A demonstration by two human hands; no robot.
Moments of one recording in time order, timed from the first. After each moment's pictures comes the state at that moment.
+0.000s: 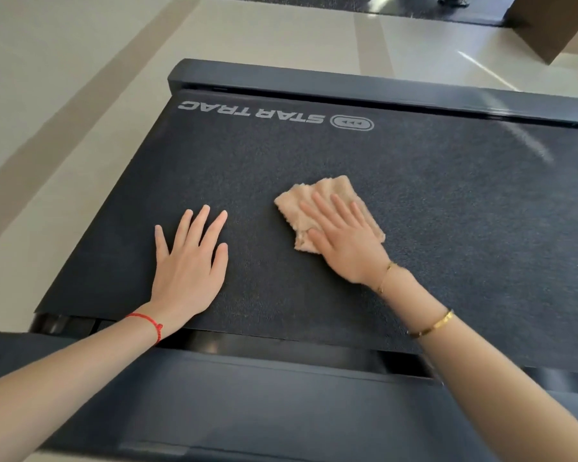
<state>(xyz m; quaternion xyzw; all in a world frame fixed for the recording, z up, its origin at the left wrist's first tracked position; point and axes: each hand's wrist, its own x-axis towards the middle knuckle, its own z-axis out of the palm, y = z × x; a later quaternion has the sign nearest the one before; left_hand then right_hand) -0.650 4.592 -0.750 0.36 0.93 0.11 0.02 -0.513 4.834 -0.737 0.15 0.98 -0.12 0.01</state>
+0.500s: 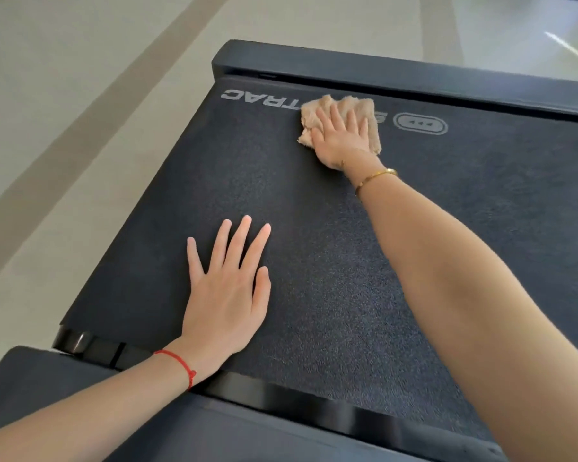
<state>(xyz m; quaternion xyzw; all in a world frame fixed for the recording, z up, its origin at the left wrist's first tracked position) -0.648 4.597 -0.754 0.35 0.94 0.05 0.00 -0.755 4.895 -0.728 0.25 0.96 -0.12 0.05</state>
